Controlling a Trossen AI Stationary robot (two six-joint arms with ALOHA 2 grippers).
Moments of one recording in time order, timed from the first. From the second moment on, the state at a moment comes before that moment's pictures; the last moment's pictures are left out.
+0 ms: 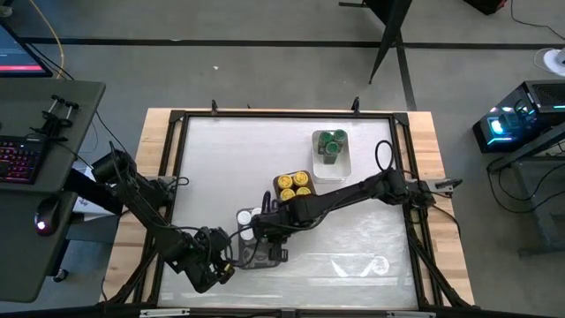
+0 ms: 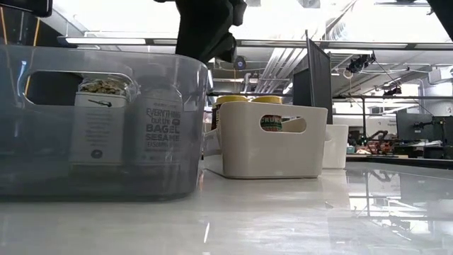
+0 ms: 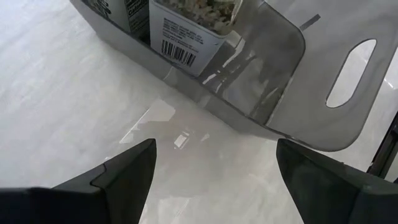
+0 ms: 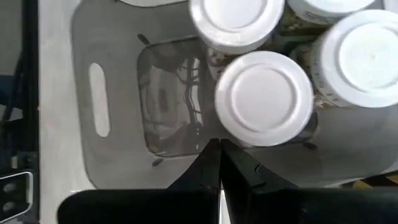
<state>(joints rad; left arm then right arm) -0.85 1.63 1.01 -0.67 -0.46 -1.51 0.29 2.26 2.09 -0.99 -0.01 0.32</state>
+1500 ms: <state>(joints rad) -0.83 1.63 1.01 -0.68 -0.46 -1.47 0.28 2.33 2.08 -0.94 -0.02 0.40</state>
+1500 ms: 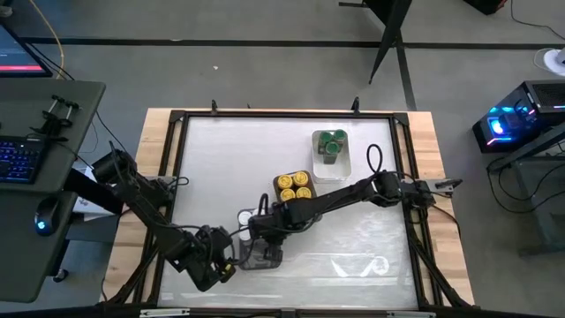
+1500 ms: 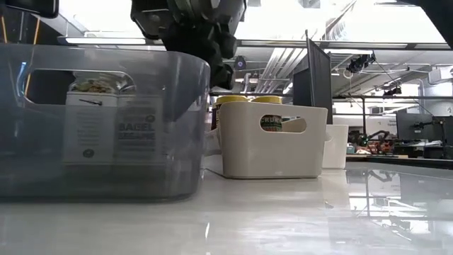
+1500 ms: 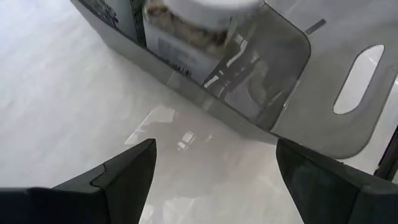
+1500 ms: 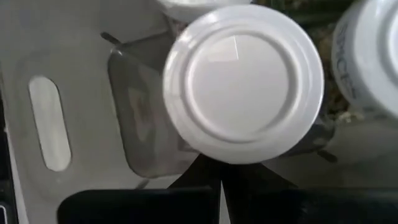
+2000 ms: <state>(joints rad) -0.82 1.63 1.01 -0.68 -0.46 -1.44 0.28 2.33 2.08 -0.95 -0.04 0.35</state>
